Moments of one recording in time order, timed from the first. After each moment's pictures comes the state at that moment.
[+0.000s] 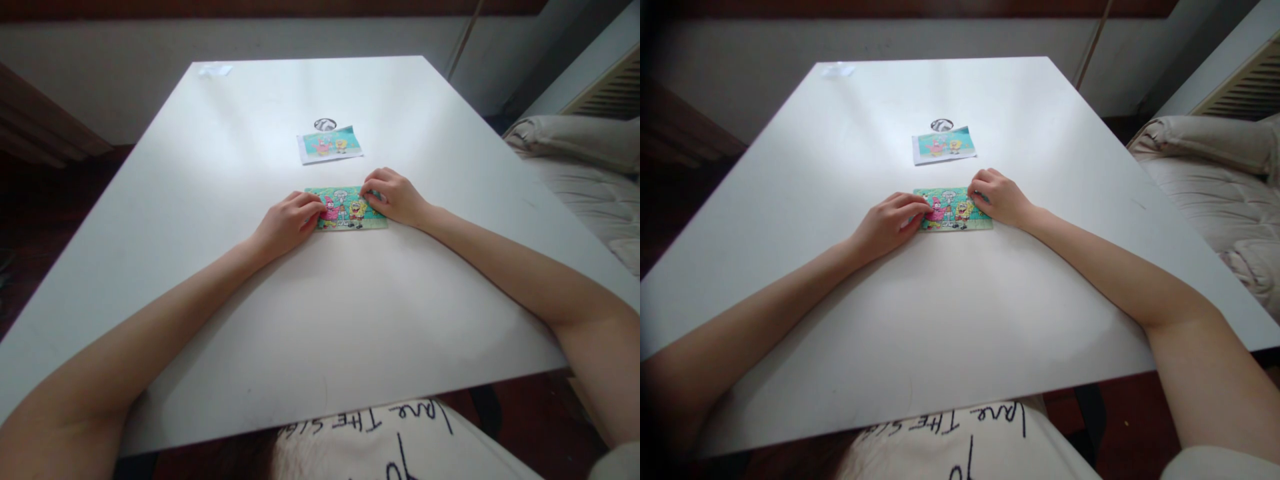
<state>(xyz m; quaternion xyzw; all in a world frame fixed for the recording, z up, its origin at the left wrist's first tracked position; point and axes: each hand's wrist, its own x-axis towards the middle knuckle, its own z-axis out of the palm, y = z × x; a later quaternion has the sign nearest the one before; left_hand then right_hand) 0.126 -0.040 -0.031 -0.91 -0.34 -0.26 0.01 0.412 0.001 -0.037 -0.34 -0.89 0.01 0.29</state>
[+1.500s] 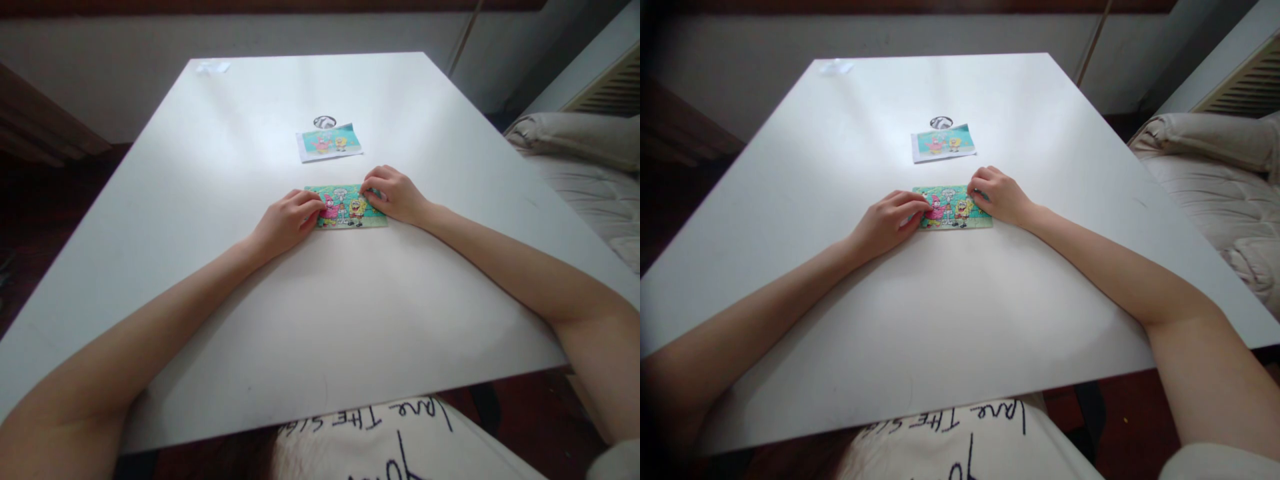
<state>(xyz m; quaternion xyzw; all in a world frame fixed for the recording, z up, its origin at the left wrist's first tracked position) 0.126 -0.041 -0.029 -0.90 -0.34 -0.26 -0.02 0.411 0.000 -0.036 -0.36 -0.89 0.02 0.28</state>
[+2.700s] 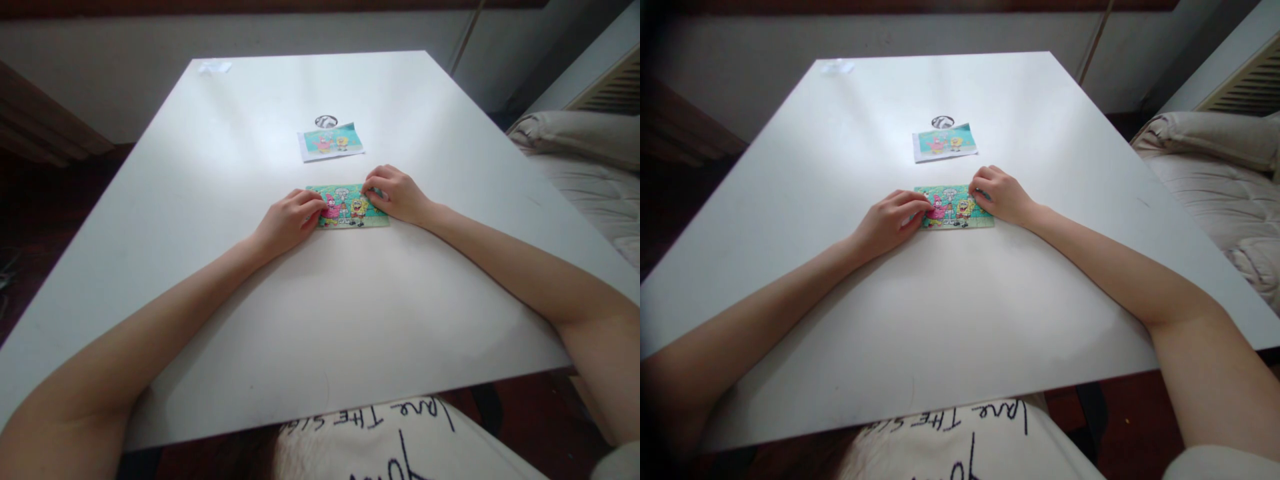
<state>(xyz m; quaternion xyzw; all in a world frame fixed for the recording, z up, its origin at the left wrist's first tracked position) 0.126 -0.040 -0.030 -0.90 -0.34 -0.26 -0.02 0.411 0.000 -0.036 -0.36 -0.89 0.02 0.28</state>
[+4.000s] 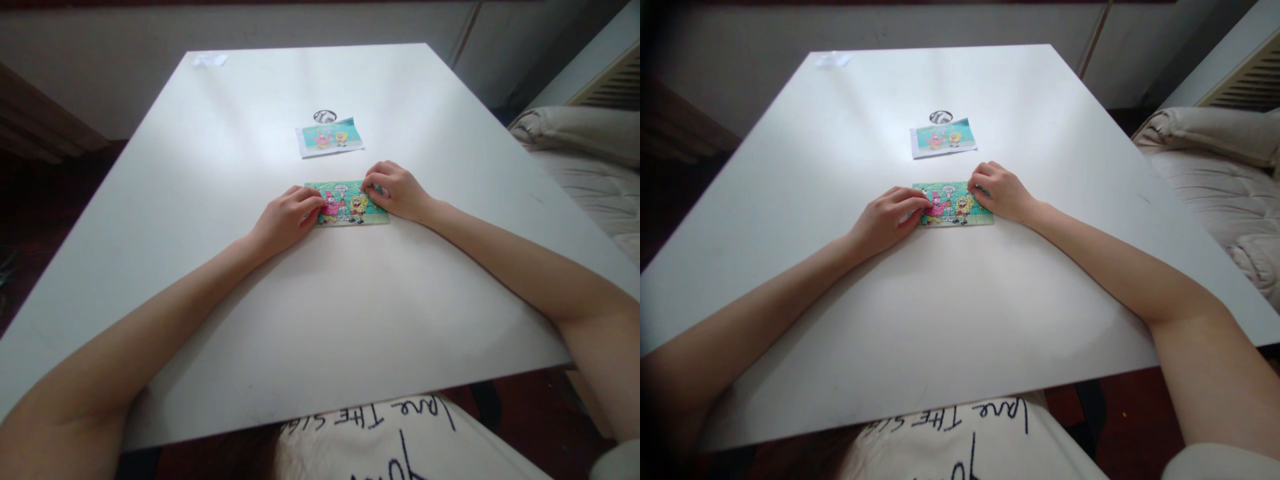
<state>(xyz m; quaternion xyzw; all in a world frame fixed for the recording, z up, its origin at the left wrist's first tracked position) 0.126 -0.040 -0.030 -0.91 -0.34 -0.25 0.00 0.412 0.000 -0.037 -0.35 -0.89 0.02 0.29</state>
